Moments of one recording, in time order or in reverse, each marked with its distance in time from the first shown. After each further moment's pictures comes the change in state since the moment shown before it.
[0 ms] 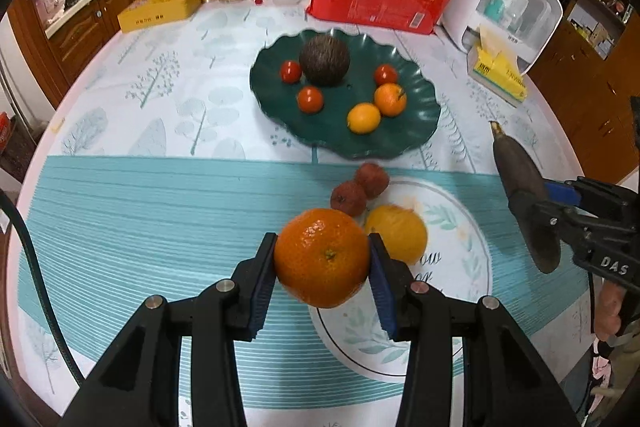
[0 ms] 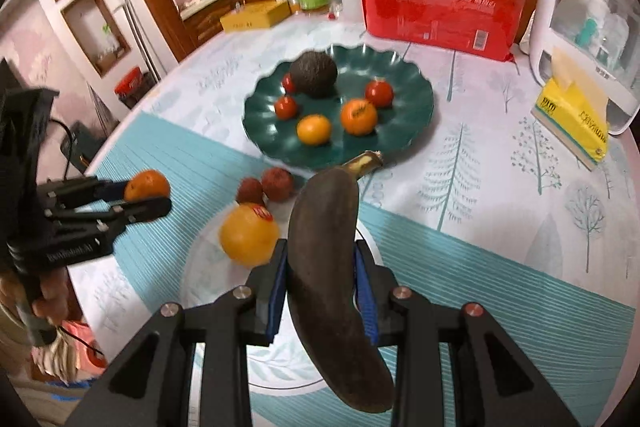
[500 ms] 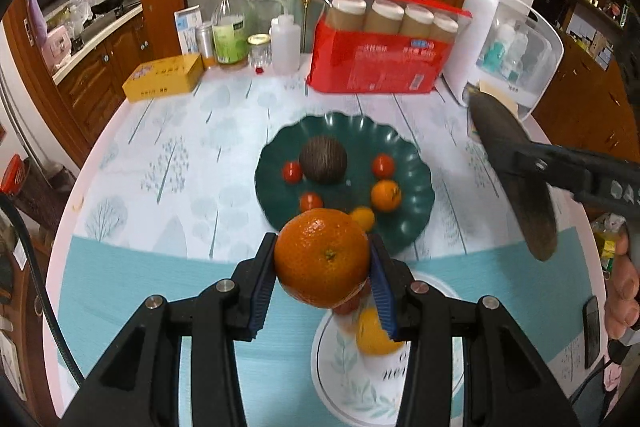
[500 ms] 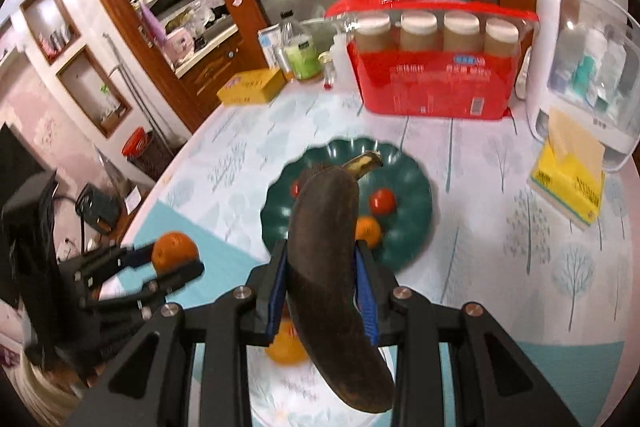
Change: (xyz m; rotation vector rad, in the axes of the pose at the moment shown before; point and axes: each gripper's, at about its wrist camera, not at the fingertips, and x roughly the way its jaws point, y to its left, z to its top) left arm -0.035 -0.016 0.090 0.037 -0.113 0.050; right arm -0.034 -0.008 0.117 0.117 -0.098 0.043
